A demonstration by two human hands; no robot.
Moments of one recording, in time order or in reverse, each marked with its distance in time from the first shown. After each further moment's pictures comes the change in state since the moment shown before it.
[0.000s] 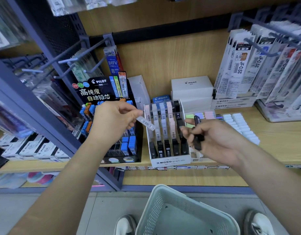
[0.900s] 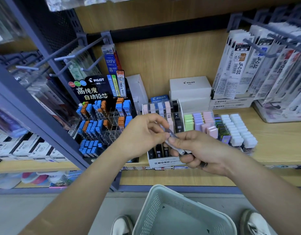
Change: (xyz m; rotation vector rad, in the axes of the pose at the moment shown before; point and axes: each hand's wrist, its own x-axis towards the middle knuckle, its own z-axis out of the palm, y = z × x) left_hand -0.021 0.012 0.043 -0.132 -0.435 -0.029; right_hand 0.000 0.024 0.003 -0.601 -0.289 0.051
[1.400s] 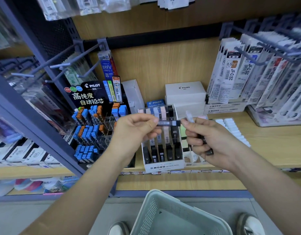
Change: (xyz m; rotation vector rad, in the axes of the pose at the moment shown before) left_hand 0.002 0.007 0.002 -0.570 0.239 -0.101; right_hand -0.012 -0.020 -0.024 0.312 0.239 -0.172
